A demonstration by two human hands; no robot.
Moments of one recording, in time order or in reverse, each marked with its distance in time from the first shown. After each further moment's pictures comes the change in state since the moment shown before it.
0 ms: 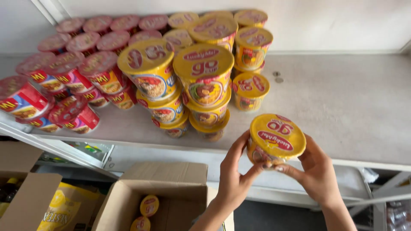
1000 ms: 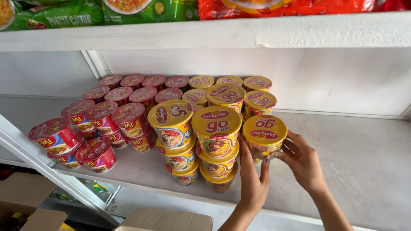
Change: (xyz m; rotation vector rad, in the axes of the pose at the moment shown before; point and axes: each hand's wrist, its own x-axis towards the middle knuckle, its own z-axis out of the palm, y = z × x) left_hand 0.107 -0.031 0.037 0.194 0.242 0.238; right_hand 0.154 0.001 0.005 0.089 -0.024 -0.155
